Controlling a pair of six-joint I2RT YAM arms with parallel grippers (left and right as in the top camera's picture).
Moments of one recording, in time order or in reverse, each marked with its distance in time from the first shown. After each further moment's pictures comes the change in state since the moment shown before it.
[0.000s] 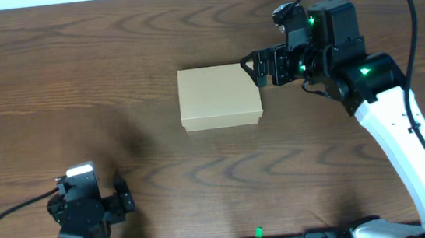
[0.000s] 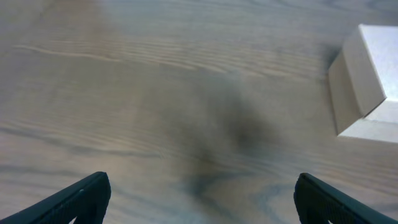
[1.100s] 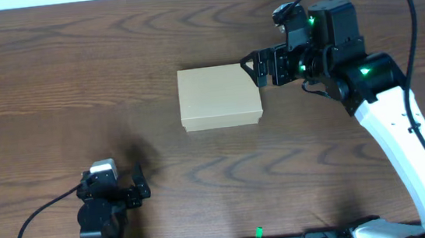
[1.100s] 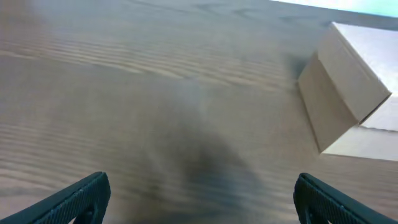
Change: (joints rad) left arm 0.222 -0.274 -0.508 0.445 0.330 0.080; right arm 0.000 0.000 0.000 0.000 0.000 0.000
